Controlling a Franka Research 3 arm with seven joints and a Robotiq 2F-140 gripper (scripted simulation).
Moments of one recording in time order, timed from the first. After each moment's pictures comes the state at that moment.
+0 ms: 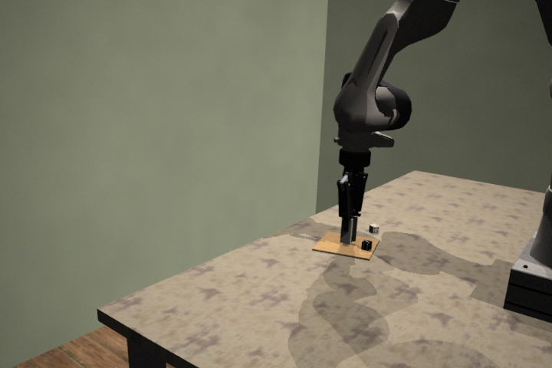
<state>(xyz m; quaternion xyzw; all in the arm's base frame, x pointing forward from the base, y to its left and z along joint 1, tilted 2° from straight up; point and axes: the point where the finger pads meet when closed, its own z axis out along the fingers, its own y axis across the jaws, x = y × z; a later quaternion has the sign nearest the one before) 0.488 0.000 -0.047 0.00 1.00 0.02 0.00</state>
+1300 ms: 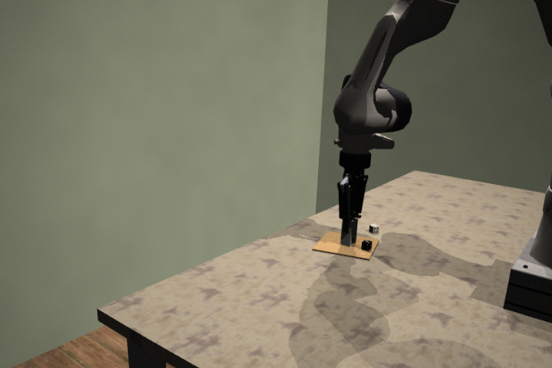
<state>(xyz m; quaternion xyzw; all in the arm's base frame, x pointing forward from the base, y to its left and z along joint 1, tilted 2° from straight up) 0.486 0.001 -0.051 0.00 1.00 0.02 0.00</state>
